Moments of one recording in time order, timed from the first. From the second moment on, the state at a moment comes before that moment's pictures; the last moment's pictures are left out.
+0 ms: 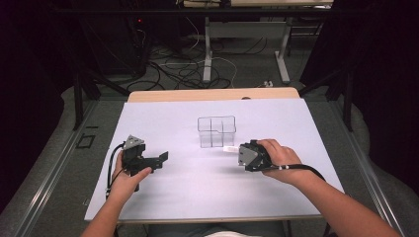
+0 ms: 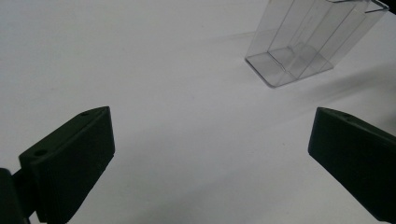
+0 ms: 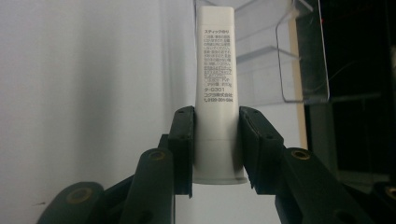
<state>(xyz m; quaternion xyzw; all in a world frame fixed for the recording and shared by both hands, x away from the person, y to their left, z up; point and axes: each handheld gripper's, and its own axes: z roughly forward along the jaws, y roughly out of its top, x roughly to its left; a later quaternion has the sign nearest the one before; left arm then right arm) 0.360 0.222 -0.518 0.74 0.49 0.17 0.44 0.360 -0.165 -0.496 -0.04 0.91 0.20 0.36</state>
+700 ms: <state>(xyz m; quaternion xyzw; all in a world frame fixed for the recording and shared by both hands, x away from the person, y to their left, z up) 0.355 0.185 -0.508 0.82 0.37 0.11 0.43 0.333 -0.134 -0.513 -0.28 0.84 0.13 0.45</state>
